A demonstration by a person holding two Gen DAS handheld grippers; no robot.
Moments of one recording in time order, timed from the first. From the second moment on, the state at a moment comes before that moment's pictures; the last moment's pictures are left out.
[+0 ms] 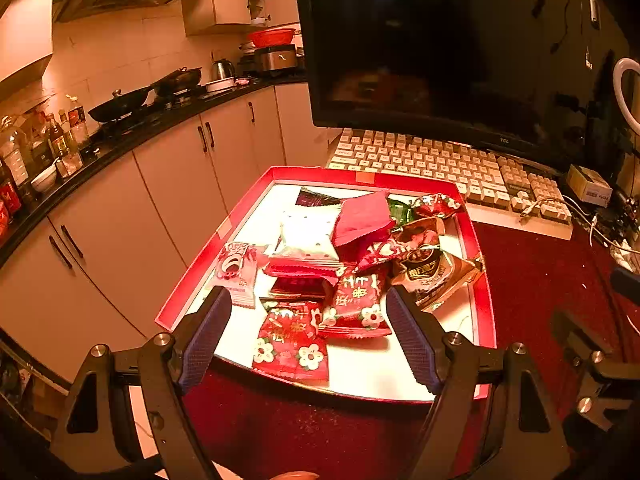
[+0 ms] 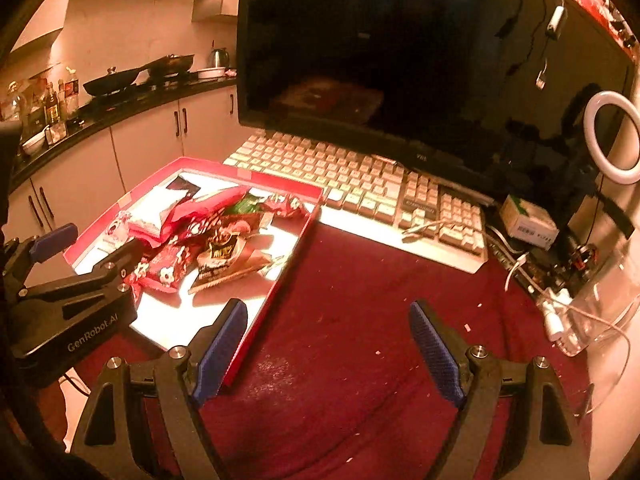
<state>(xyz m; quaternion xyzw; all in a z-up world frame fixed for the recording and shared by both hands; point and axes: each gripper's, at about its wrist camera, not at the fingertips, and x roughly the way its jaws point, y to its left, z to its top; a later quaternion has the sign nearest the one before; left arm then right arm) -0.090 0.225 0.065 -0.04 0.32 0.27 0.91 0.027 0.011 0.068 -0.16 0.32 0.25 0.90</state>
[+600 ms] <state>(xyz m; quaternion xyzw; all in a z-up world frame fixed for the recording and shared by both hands) -0.093 0.233 0.064 -0.04 0.32 0.27 0.91 0.018 0.029 0.058 -0.17 0.33 0.27 0.89</state>
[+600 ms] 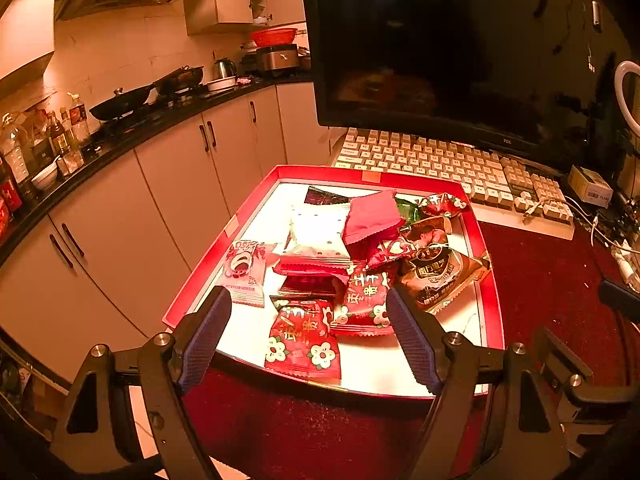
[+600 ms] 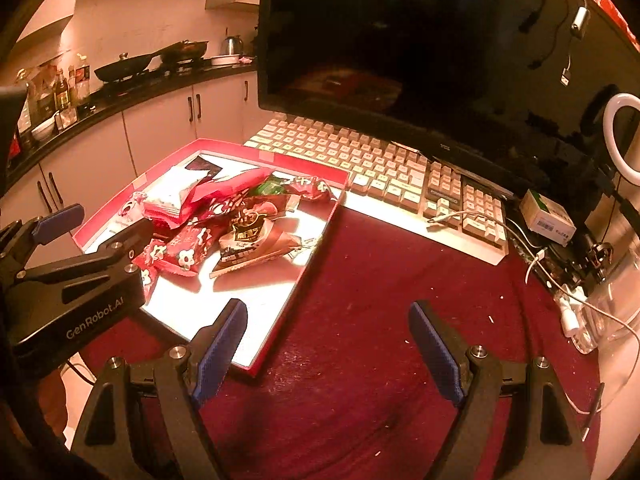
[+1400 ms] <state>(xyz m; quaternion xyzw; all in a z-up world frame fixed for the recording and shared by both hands) -0.090 0.226 0.057 -0.04 0.33 0.26 0.91 0.027 0.016 0.053 -0.14 0.34 0.27 0.89</state>
